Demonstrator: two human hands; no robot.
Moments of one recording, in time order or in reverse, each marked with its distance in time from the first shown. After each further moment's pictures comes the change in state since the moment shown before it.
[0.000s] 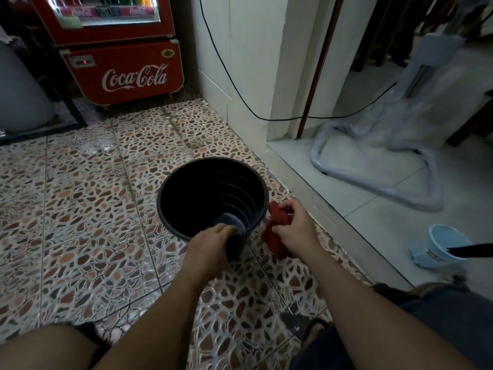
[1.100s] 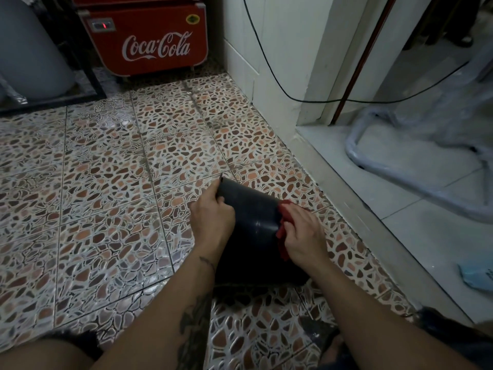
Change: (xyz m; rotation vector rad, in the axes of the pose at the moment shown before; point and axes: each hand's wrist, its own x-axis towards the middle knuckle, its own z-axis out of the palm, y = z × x) left_hand 0.045 -0.024 -0.017 -0.587 0.332 -0.836; right_hand 0.025 0.045 0.062 -0.442 -0.032 -0.245
